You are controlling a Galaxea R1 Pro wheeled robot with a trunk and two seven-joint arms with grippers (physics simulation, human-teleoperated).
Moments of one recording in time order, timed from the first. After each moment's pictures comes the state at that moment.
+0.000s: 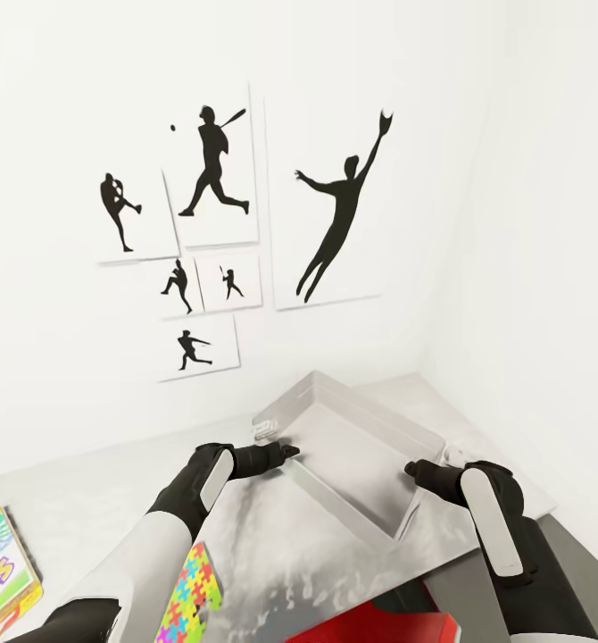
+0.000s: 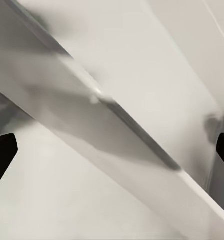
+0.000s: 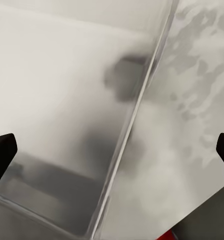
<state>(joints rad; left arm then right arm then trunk) -0.78 -0.17 0.07 -0.58 0.24 0.62 -0.28 -0.41 -0.03 -0.10 -1.44 -0.66 0.99 -0.55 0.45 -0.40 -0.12</state>
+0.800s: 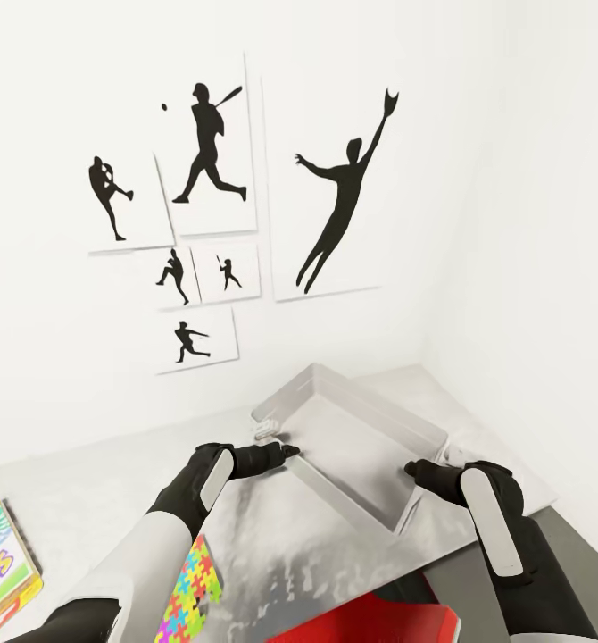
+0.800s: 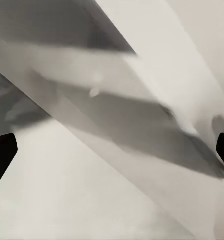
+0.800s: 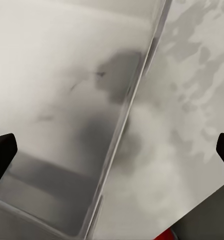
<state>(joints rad) -0.78 -0.17 0.07 -0.58 0.25 0.62 -0.27 -0.41 -0.03 -0.09 -1.44 -0.66 0.99 -0.55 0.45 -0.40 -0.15</state>
